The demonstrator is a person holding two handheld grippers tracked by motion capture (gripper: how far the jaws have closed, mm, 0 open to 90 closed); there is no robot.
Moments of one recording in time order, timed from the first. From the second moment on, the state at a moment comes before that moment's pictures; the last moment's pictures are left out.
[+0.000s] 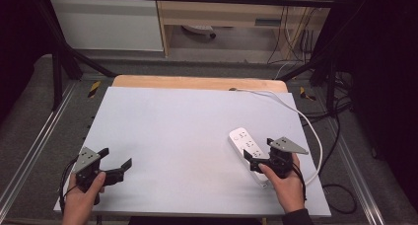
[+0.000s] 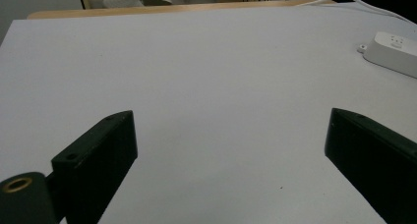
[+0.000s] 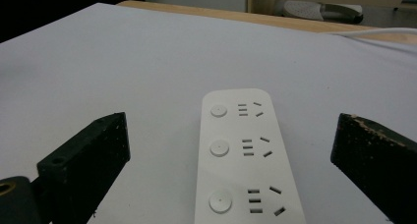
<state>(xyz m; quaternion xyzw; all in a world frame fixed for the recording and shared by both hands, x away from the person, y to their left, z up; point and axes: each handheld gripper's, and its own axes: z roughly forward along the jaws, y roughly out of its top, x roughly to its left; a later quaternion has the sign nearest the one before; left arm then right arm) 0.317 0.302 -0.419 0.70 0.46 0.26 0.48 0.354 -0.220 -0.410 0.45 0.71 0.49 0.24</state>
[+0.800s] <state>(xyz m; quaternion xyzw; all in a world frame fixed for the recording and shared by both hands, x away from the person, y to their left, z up) 0.317 0.302 -0.418 0.70 0.46 0.26 0.48 0.341 -0.249 -0.398 0.46 0.67 0.50 0.28</state>
